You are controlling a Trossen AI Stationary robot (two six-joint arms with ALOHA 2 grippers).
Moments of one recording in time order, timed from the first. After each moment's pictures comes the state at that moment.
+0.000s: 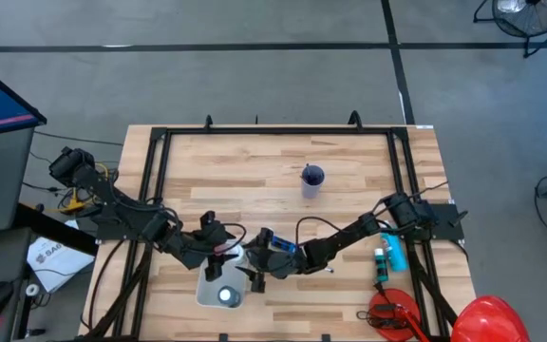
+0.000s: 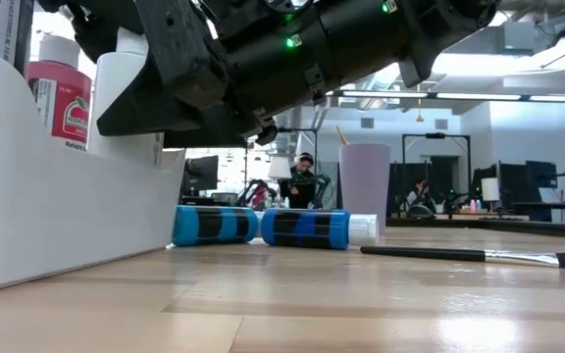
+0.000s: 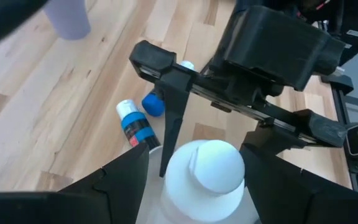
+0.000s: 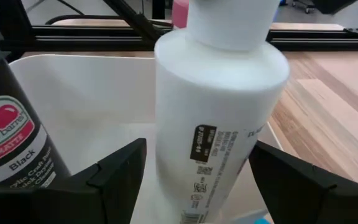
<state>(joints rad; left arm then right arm) -0.58 1.26 0.85 -0.39 -0.52 -0.63 0.38 2.22 1.35 0.47 0.50 0.16</state>
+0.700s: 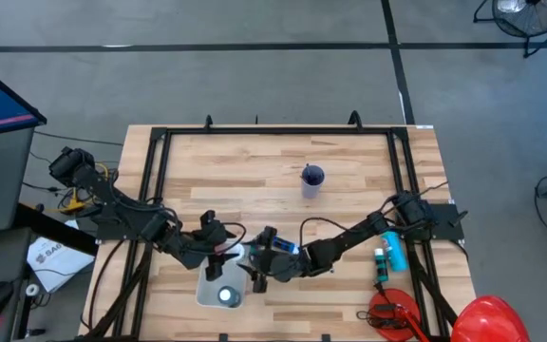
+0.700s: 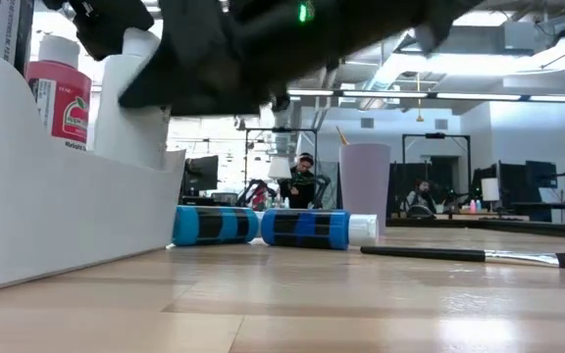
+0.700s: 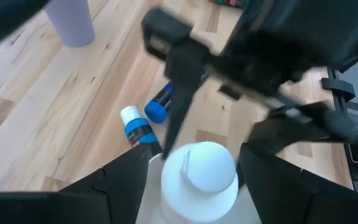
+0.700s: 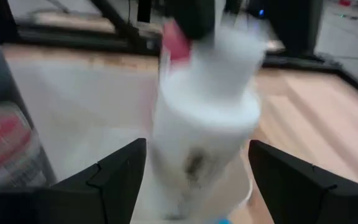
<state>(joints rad) -0.58 1.26 0.85 -0.38 -0.55 -0.62 0.41 2.16 1.35 0.40 0.60 0.07</state>
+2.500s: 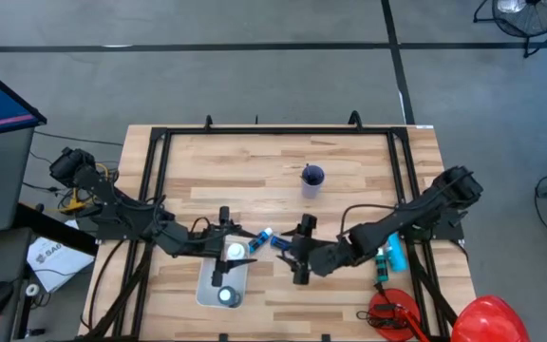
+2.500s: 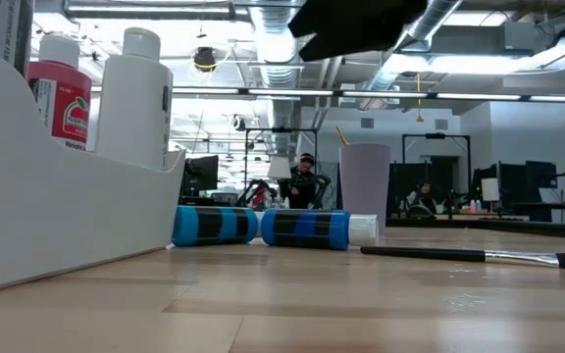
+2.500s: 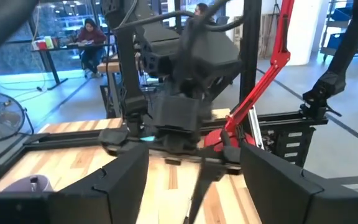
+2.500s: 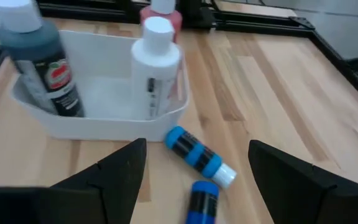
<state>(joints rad) -0.57 1.28 0.86 0.33 -0.55 0.03 0.49 1.69 1.12 -0.08 0.62 0.24</state>
